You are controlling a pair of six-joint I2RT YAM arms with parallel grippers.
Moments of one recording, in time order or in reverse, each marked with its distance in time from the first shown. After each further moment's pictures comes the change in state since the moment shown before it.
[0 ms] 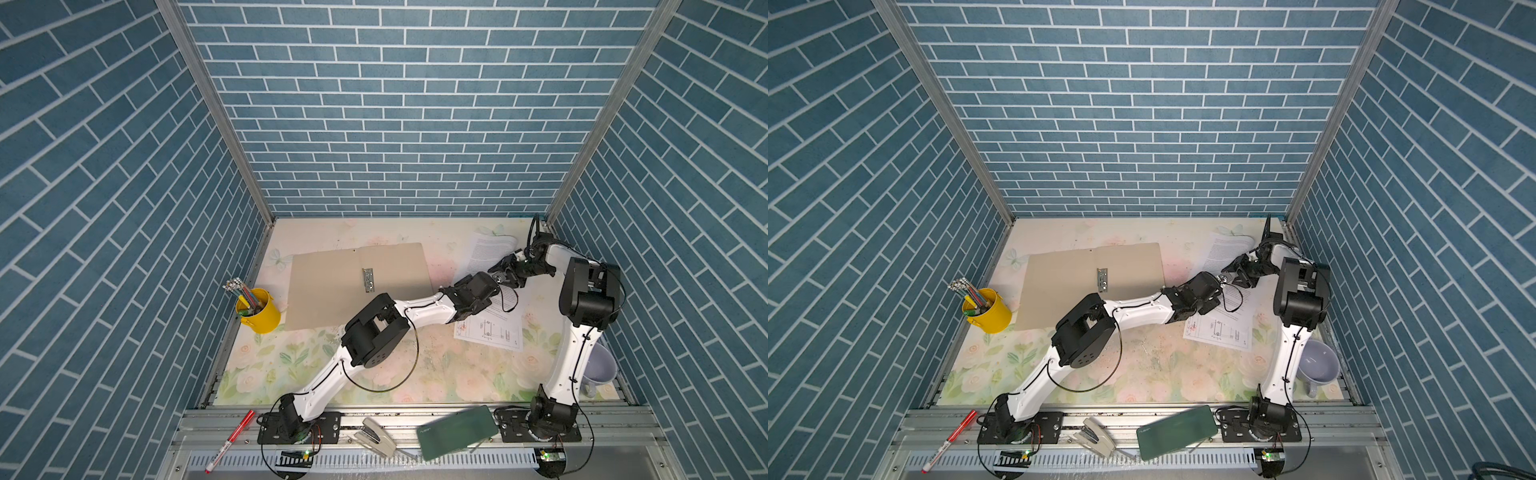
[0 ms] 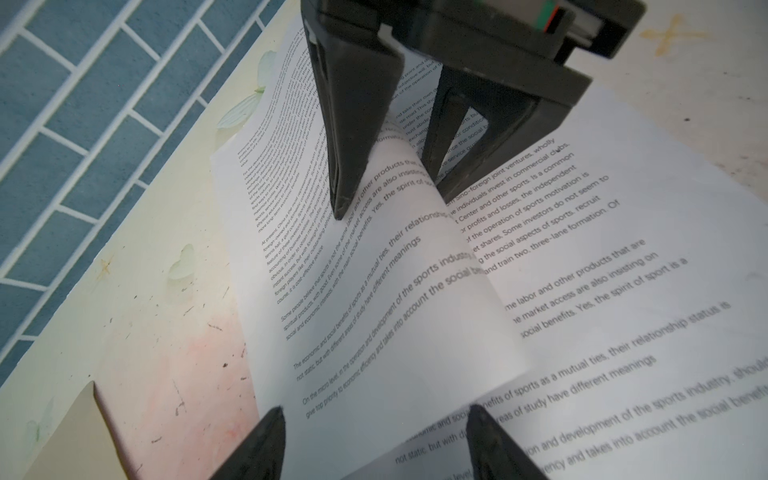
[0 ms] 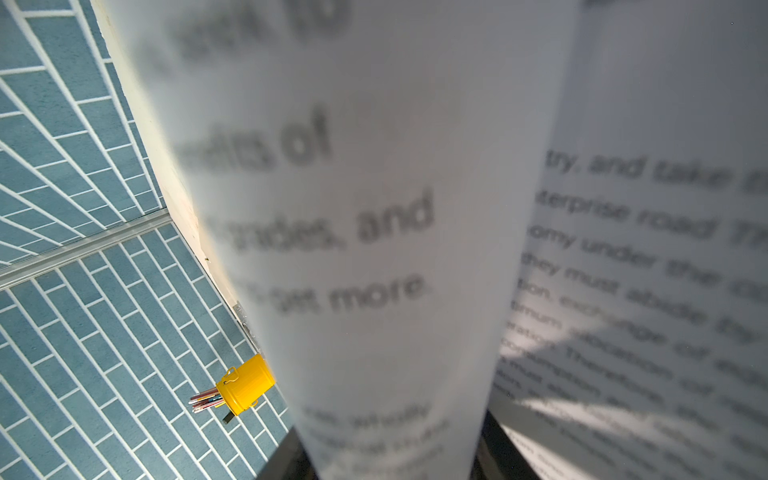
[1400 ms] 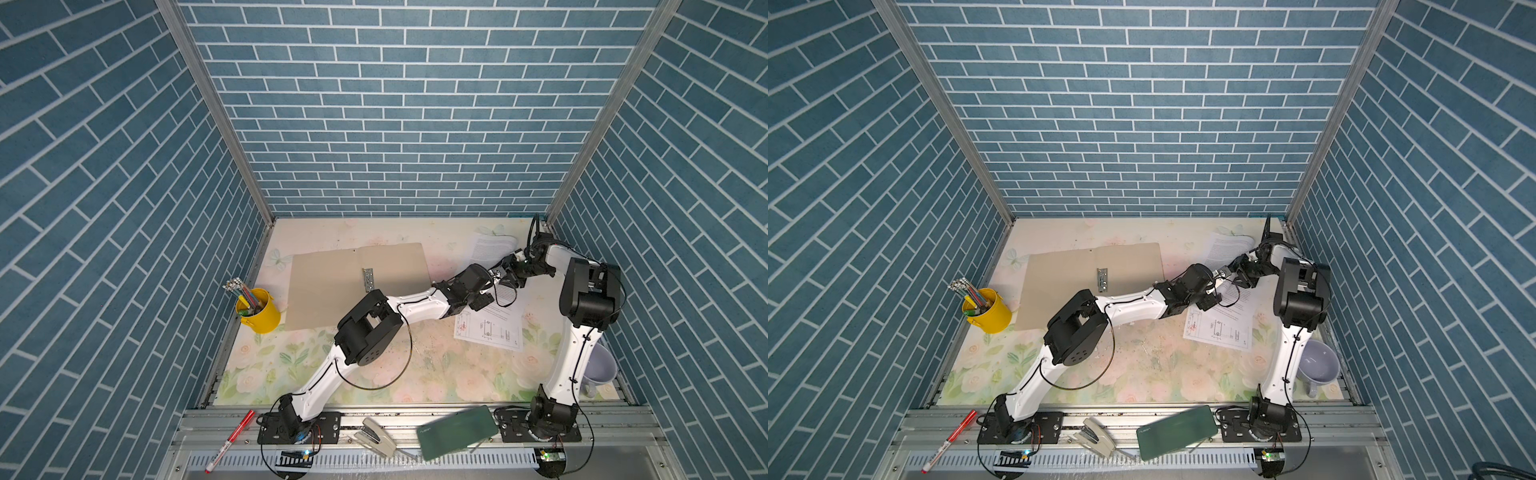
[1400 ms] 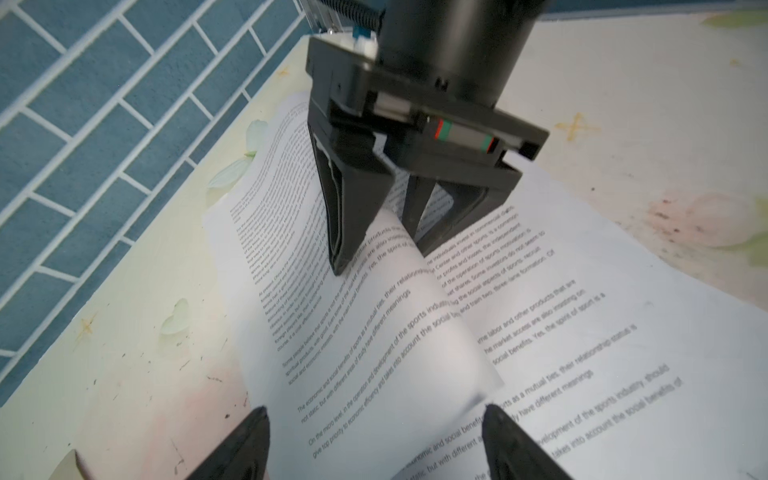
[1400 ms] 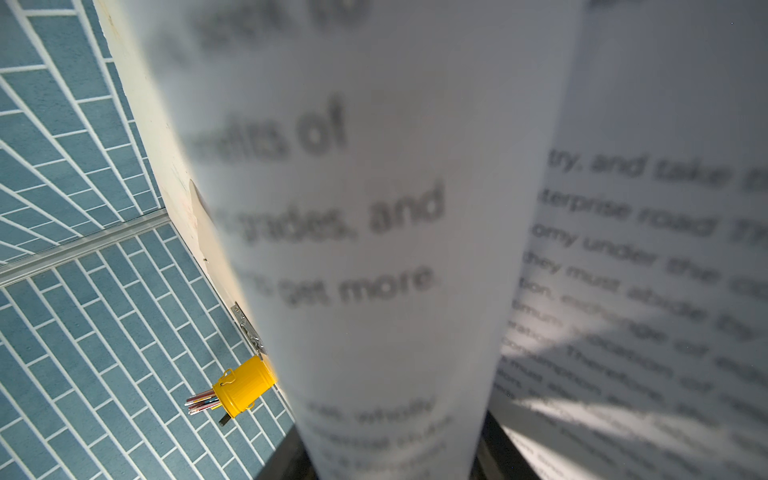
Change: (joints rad) left arm 0.044 -0.071 -0.093 0.107 0.171 0.062; right arm 0.001 -0.008 -0.015 0.019 0.006 0.001
